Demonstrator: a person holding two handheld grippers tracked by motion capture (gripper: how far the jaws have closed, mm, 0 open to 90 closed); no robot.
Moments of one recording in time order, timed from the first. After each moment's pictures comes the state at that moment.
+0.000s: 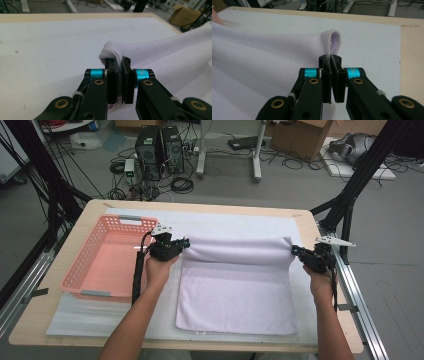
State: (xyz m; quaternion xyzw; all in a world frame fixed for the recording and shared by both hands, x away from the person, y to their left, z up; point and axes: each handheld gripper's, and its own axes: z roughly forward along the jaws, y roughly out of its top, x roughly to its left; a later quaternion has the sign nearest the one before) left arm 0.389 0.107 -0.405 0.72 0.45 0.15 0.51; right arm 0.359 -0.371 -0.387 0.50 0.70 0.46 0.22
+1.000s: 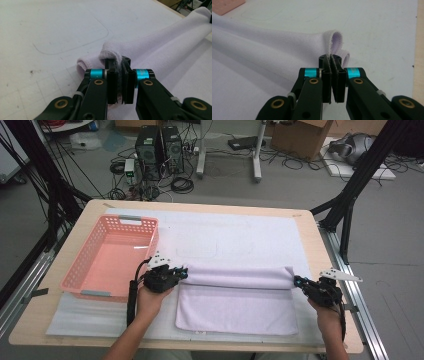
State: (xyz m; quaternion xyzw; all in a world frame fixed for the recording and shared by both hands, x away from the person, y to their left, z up) left arm 0.315 0.113 -0.430 0.75 0.41 0.13 0.50; right arm 0.281 -0.377 -0.425 0.49 0.72 0.45 0.19
